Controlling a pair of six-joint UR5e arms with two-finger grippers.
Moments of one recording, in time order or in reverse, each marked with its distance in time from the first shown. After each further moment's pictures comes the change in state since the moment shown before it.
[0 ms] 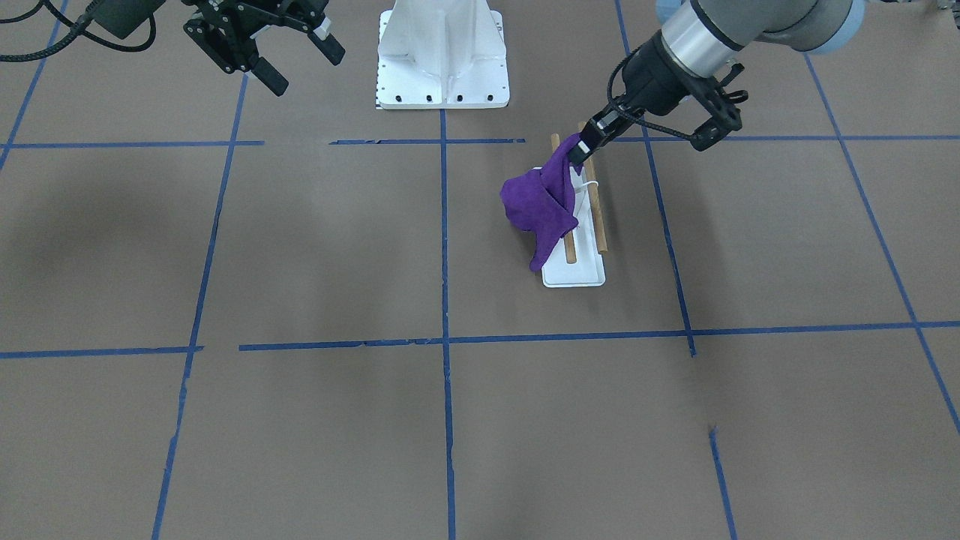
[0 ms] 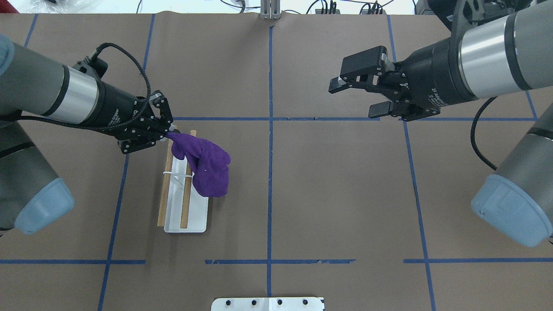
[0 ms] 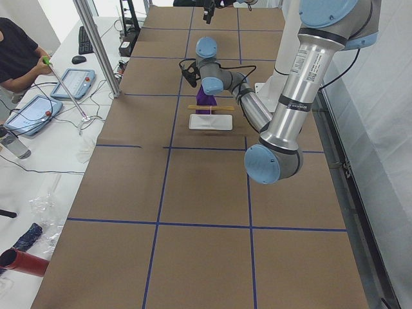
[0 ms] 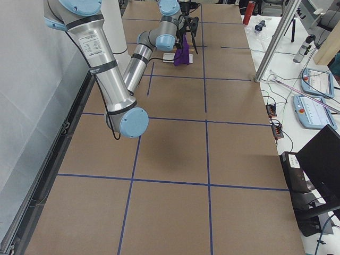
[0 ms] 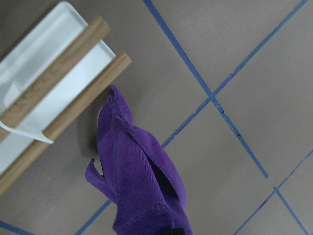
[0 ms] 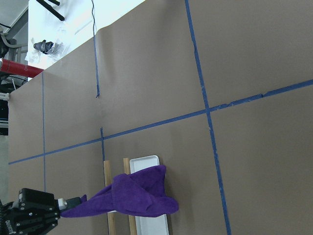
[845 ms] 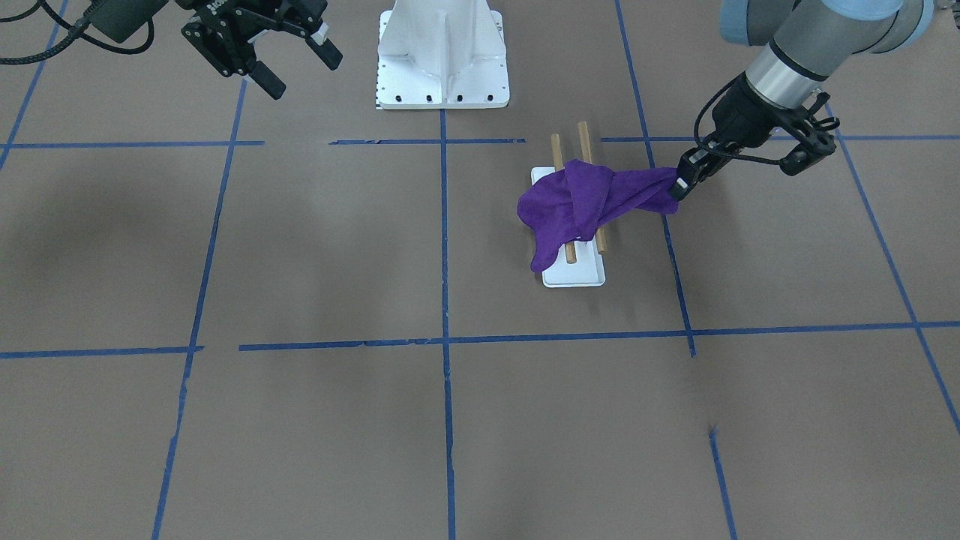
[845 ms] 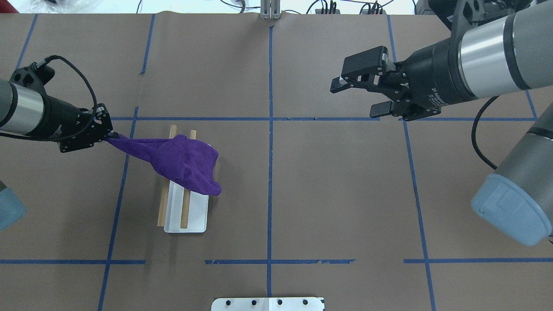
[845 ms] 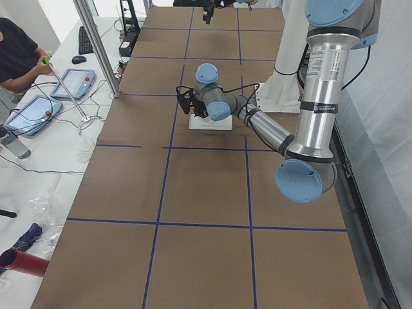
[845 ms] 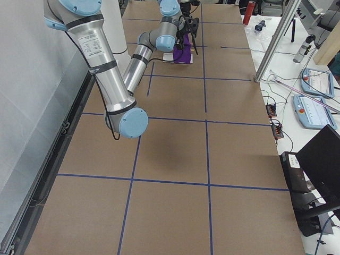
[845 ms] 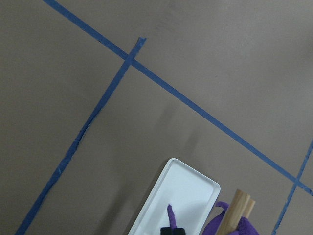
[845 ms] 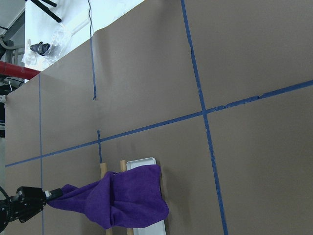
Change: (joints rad) left arm -0.066 0.194 0.023 -0.002 0.057 0.316; right arm 0.003 -0.006 -0.004 0.000 -0.002 -0.002
